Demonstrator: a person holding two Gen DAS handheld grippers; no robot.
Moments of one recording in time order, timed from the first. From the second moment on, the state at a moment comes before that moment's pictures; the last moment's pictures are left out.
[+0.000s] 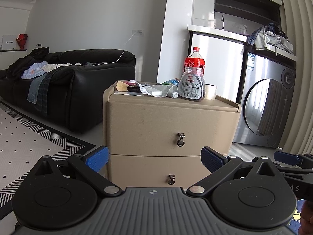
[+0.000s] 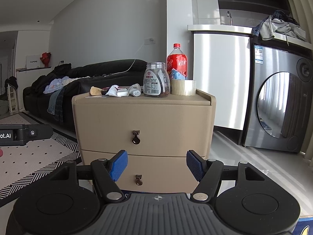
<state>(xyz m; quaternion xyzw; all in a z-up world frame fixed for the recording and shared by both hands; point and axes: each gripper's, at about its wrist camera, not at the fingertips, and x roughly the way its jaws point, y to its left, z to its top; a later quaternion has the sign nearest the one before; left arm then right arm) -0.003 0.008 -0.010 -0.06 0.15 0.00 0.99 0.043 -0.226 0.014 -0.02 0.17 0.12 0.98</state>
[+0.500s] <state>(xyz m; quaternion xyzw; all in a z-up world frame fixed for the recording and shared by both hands) -0.005 0.015 -0.008 -0.06 0.15 0.01 0.99 0.049 -0.217 0.010 -0.02 0.17 0.13 0.98</state>
